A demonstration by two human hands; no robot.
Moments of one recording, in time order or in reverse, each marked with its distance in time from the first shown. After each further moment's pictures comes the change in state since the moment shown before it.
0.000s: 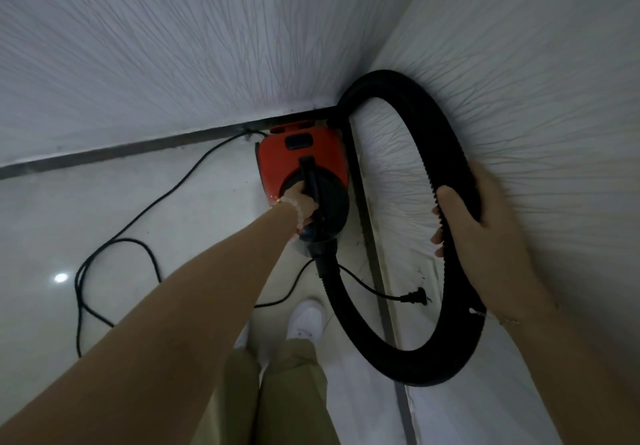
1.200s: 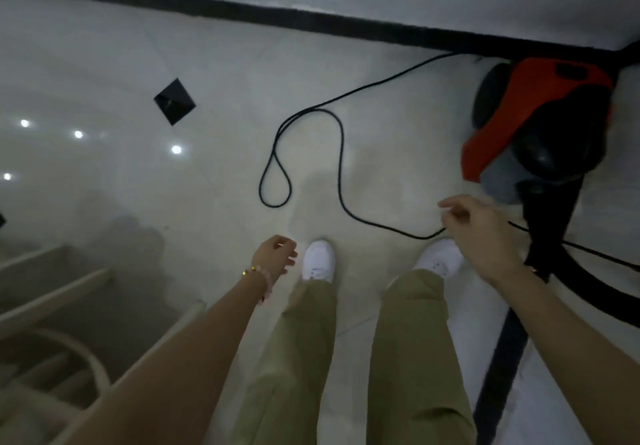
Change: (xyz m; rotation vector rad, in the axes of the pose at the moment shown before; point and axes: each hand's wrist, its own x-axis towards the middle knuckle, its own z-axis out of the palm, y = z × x) left_hand -0.181 -0.390 -0.257 -0.280 0.473 -0.138; right_hand -0.159 0.078 0.250 -0.564 -0.536 -0.211
